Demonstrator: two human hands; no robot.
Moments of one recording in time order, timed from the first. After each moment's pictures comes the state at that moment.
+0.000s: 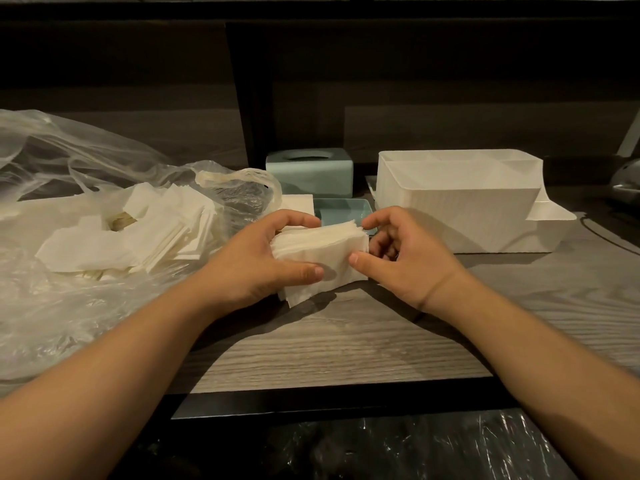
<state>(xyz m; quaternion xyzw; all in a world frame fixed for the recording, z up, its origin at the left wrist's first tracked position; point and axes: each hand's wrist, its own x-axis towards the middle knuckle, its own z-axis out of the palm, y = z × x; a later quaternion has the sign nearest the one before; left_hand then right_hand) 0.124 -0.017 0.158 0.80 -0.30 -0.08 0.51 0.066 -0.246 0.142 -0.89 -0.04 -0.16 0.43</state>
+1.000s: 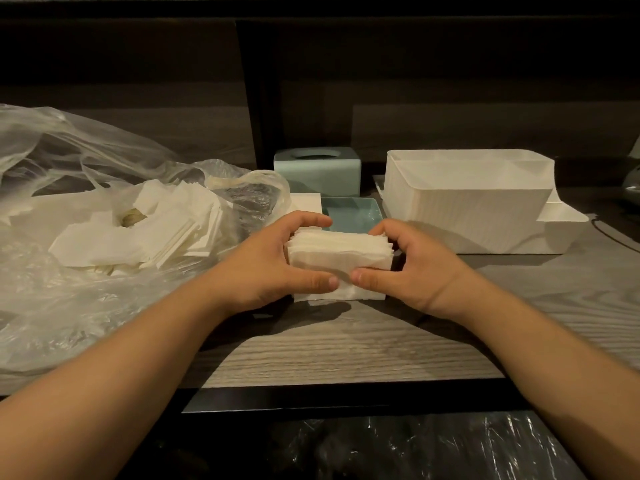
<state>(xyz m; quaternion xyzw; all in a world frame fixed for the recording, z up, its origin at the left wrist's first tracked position) 0.126 -0.016 0.156 0.81 -0.33 -0.10 0.48 0.060 -0.249 0.145 -0.89 -0.10 -0.08 0.43</state>
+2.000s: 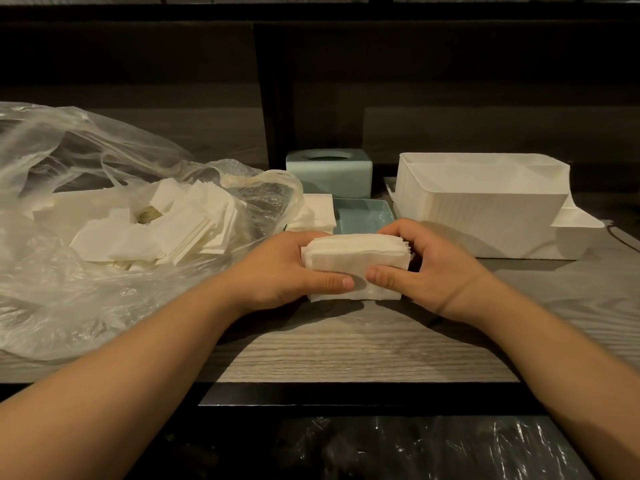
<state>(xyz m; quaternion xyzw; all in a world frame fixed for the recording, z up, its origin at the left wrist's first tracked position) 0.129 -0.016 0.152 0.81 -0.34 -0.12 0.46 0.060 -0.251 0.145 -0.90 -0.11 -0.09 0.42</state>
